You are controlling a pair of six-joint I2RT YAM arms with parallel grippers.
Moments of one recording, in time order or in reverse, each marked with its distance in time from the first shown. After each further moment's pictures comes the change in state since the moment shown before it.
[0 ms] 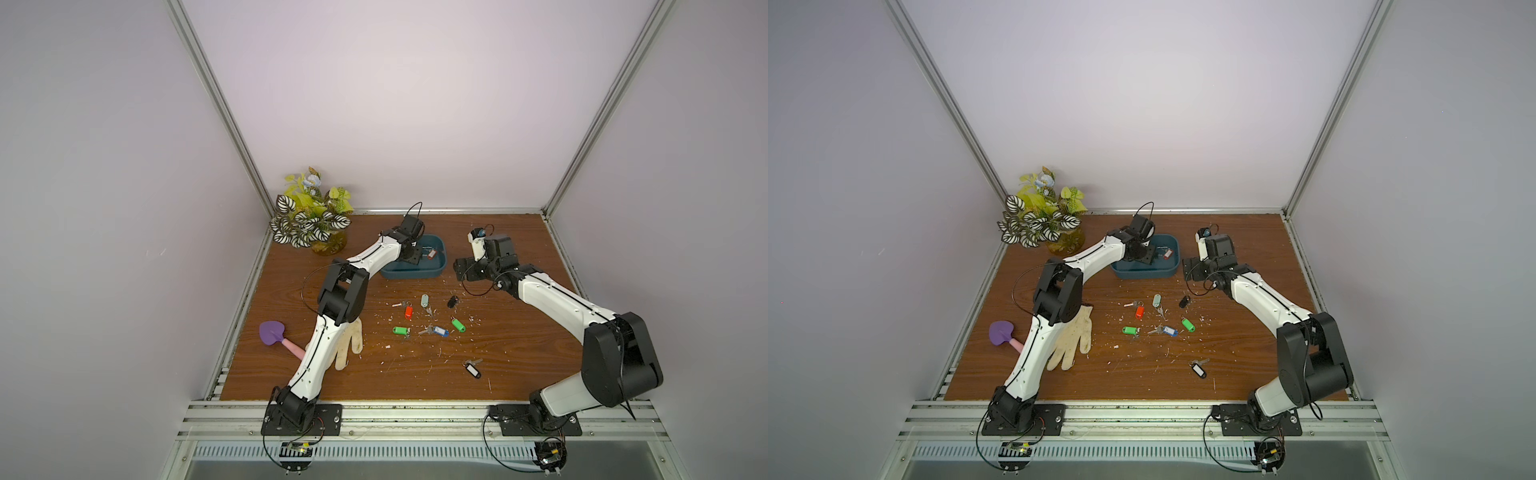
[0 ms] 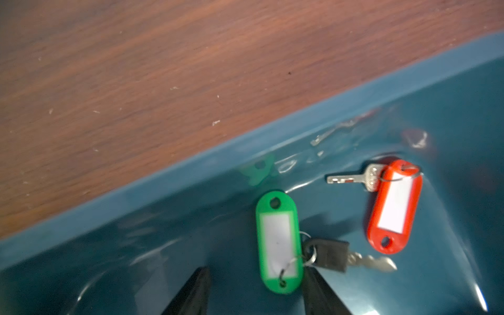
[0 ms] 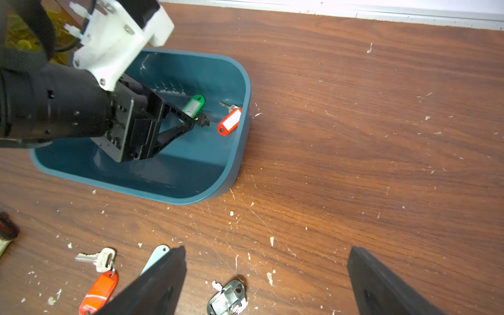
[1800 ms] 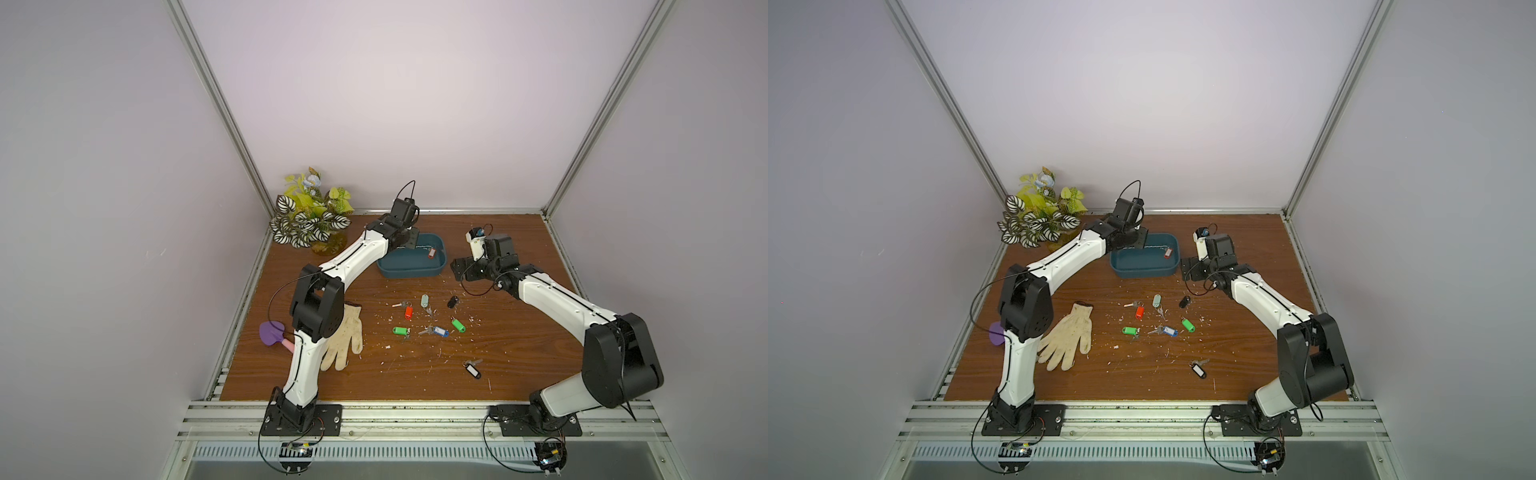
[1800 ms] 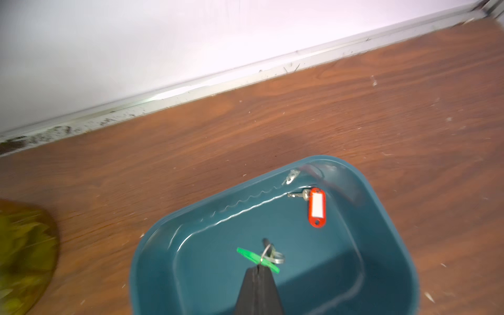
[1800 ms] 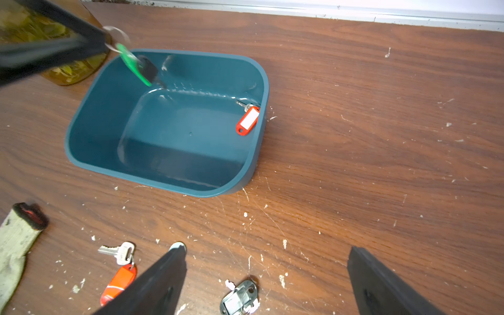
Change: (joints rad) left arm -0.014 -0.399 -0.246 0.096 -0.059 0.005; right arm 0.000 -0.014 0.000 0.014 -0.059 0.002
